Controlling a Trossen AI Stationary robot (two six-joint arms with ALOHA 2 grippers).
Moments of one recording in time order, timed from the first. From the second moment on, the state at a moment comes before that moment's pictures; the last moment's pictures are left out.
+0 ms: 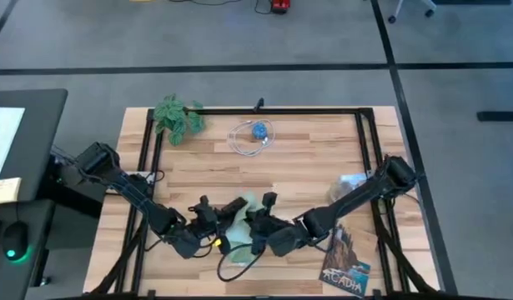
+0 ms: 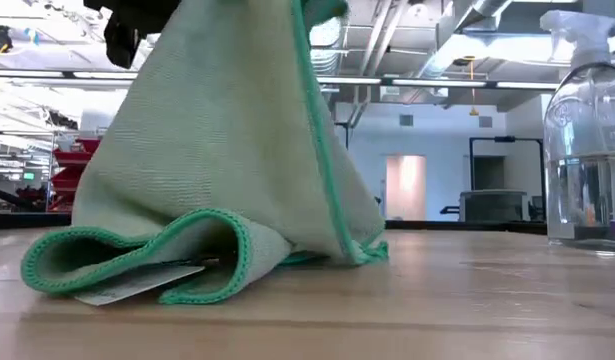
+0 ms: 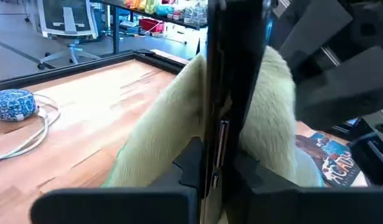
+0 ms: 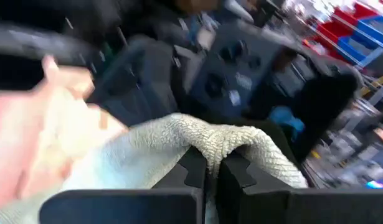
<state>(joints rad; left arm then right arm) -0.71 1.56 0.79 0.37 -1.12 -0.60 0.47 1.92 1.43 0.13 0.82 -0.19</state>
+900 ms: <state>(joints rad) -0.71 1.55 0.79 0.36 -1.14 -0.61 0.46 1.92 1.43 0.02 0.91 -0.14</state>
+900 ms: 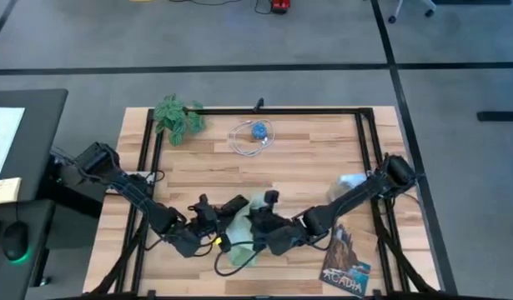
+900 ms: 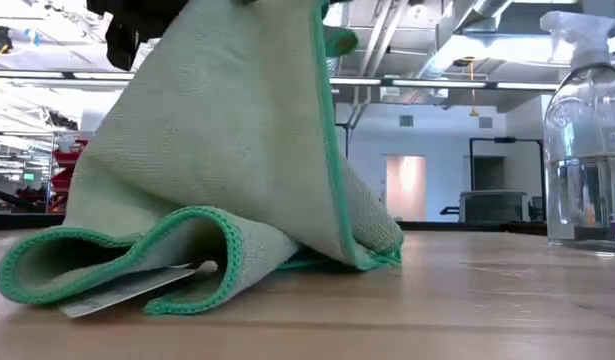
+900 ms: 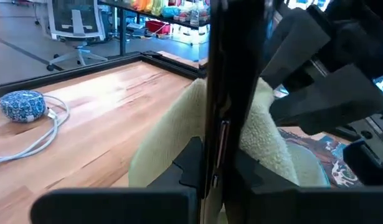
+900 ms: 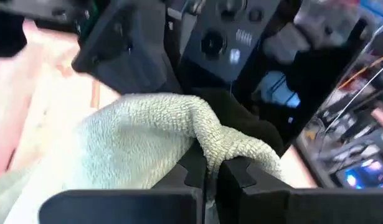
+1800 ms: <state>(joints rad) -0.71 1.56 0.79 0.36 -1.12 -0.60 0.49 1.91 1.32 -0.07 0.82 0.02</state>
